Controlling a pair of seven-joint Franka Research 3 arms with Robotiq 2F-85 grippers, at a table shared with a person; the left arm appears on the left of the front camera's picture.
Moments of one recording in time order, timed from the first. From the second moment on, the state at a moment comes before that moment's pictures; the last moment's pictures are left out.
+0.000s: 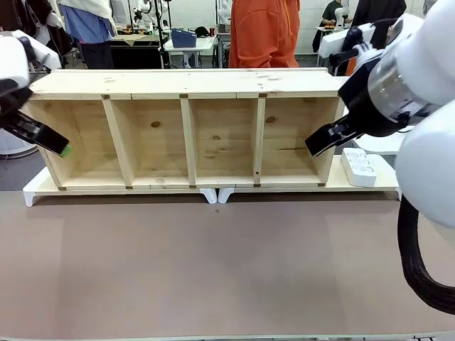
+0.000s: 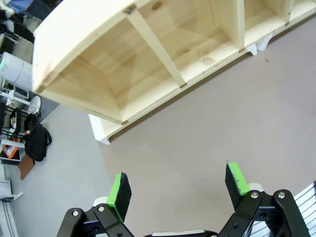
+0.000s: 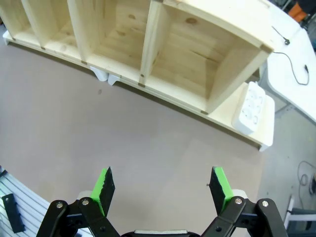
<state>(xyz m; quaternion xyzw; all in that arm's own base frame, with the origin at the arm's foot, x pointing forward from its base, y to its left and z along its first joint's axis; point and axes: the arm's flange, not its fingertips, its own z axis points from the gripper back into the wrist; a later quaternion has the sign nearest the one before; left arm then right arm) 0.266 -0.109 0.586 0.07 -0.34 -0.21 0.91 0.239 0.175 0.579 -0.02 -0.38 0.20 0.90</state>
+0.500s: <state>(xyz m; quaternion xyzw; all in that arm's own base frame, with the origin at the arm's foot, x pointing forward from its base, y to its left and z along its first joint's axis) 0.235 -0.069 0.619 0.04 -0.38 -0.17 0.91 0.222 0.172 0.588 -0.01 -0.38 0.17 0.91</state>
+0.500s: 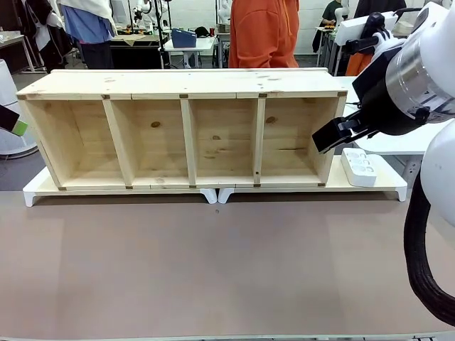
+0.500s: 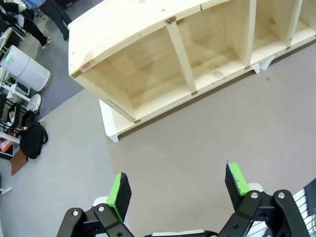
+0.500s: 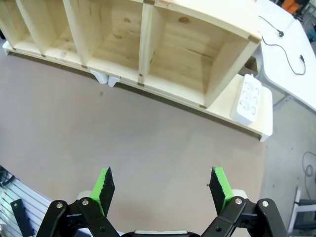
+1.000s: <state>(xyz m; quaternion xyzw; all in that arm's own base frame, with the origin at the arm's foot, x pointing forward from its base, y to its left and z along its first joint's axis) 0.239 -0.077 0.614 0.05 -0.37 -0.18 0.91 0.221 0.172 0.588 -0.01 -0.38 0.18 0.91</state>
